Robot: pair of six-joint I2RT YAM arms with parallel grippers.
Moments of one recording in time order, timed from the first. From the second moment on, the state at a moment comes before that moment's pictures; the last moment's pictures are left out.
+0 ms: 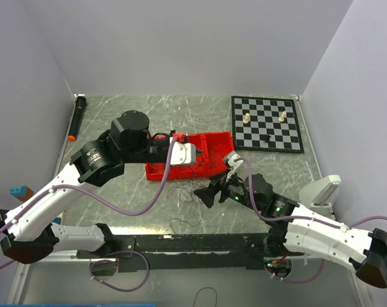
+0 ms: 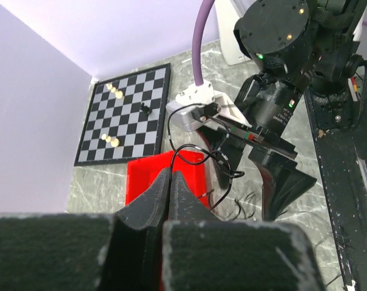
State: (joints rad) left arm -0.95 1.19 1.54 -0.61 0.44 0.58; right arm 0.98 0.72 0.46 0.05 0.03 0.38
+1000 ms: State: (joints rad) left arm -1.11 1.24 1.78 -0.25 0.14 0.80; right arm 0.99 0.75 0.29 0.09 0.00 0.53
